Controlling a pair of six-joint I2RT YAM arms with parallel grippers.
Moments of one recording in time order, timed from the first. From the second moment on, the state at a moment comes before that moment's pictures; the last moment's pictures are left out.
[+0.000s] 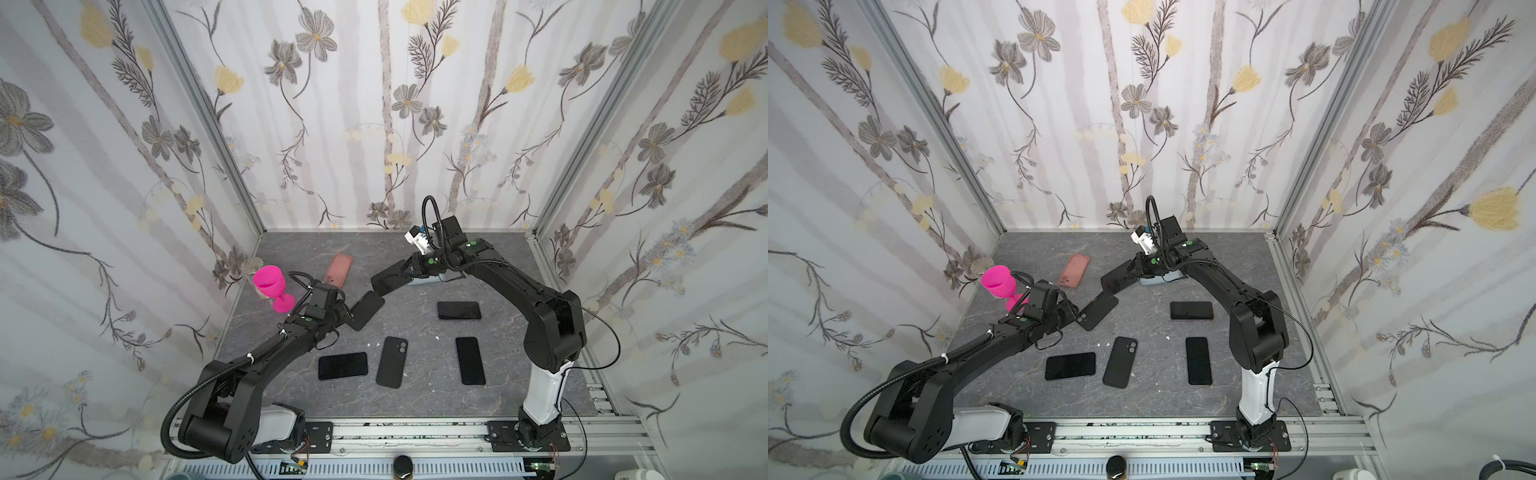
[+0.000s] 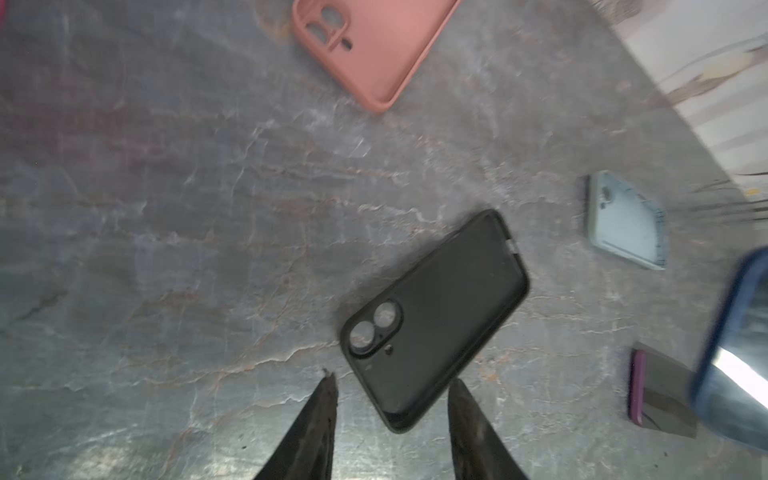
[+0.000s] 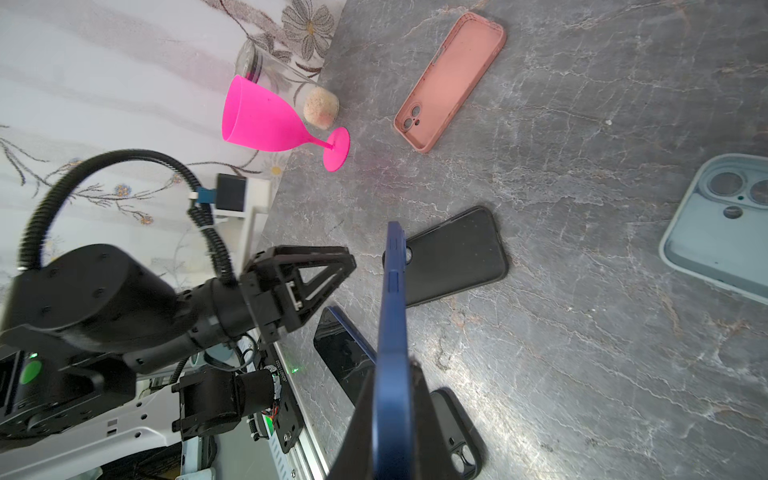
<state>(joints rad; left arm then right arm) -0.33 1.36 0.65 -0.19 -0.02 -0.79 0.51 1.92 1.70 -0.63 -0.68 0.33</state>
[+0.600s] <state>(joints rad) -0.34 1.65 0.79 -0.17 0.05 -0.72 0.52 1.89 1.71 -0.67 -0.65 0.30</state>
